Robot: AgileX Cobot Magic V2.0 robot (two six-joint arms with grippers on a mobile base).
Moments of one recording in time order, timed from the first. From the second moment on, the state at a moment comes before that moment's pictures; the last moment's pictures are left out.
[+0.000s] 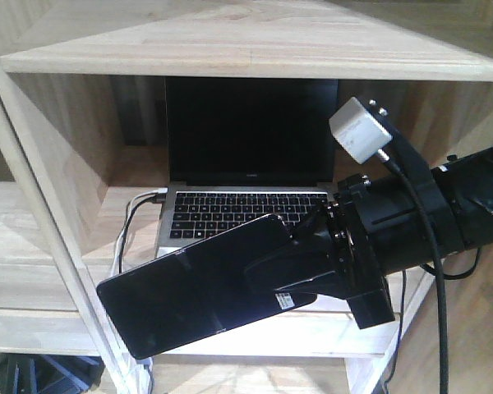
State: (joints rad) left arm 0.06 -0.02 0.03 -0.13 0.23 0.14; right arm 0.33 1.30 -1.03 1.13 1.22 -1.07
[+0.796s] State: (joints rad) left arm 0.06 -0.02 0.03 -0.13 0.23 0.14; right arm 0.33 1.30 -1.03 1.13 1.22 -1.07
